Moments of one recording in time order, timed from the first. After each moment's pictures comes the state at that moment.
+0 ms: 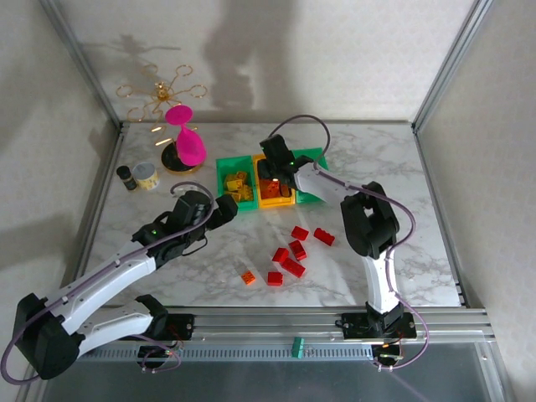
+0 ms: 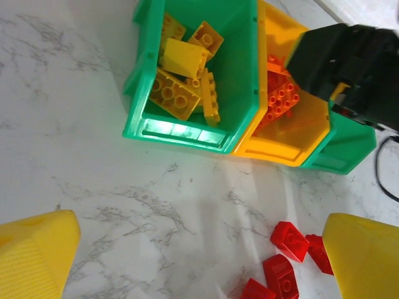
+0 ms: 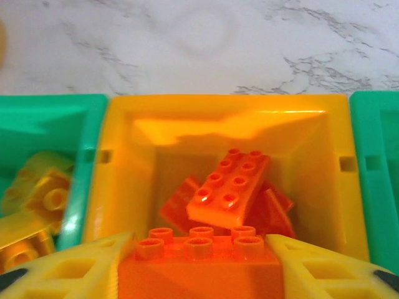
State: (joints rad) left arm -0.62 1.02 0.77 -0.43 -0.24 -0.95; right arm 0.66 2.10 1.64 -0.37 0.21 0.37
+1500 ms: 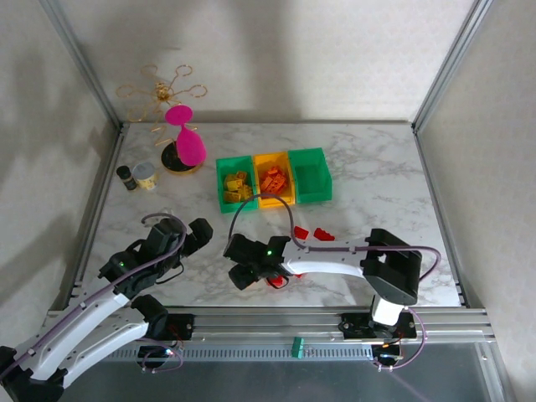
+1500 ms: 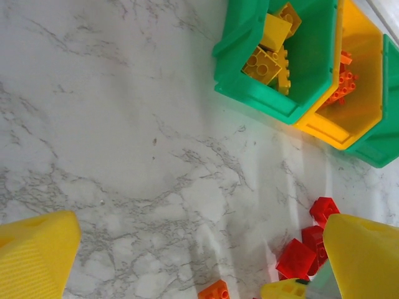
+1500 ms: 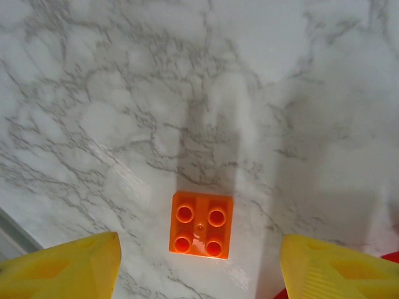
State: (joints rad) left arm -0.62 0.65 0.63 -0.76 -0.27 -1.11; right arm 1.29 1.75 1.14 -0.57 0.11 0.51
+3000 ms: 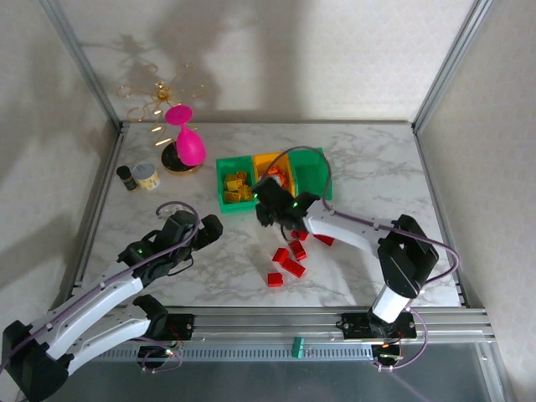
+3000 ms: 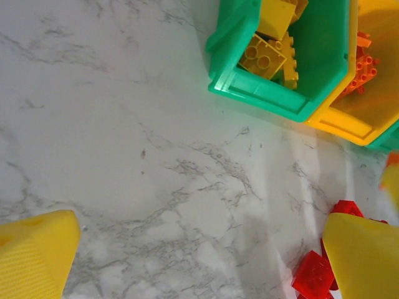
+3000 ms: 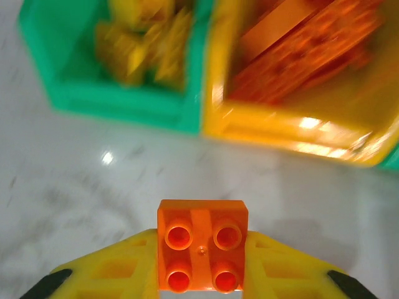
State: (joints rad) left arm -0.62 0.84 0.62 -0.59 -0.26 -1.02; right arm 0.89 1.69 1.24 -0.49 0.25 0.48
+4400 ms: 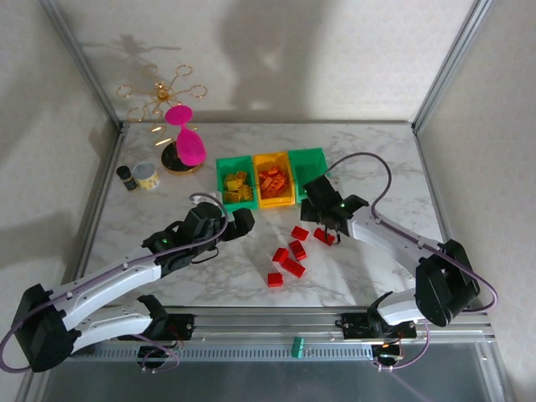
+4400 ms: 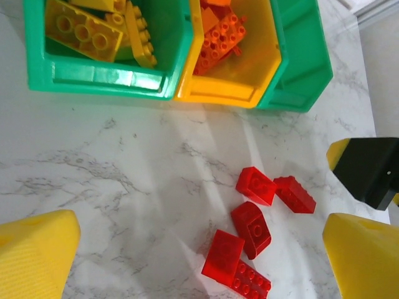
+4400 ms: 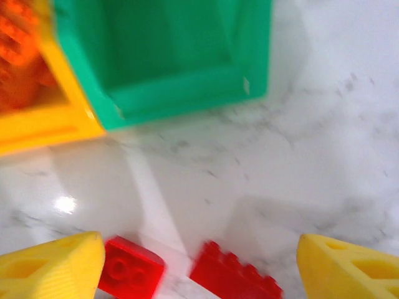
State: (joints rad) left arm -0.77 1.04 0.69 -0.29 -0.17 -0.94; right arm 0.66 1.39 0.93 -0.62 0.35 0.64
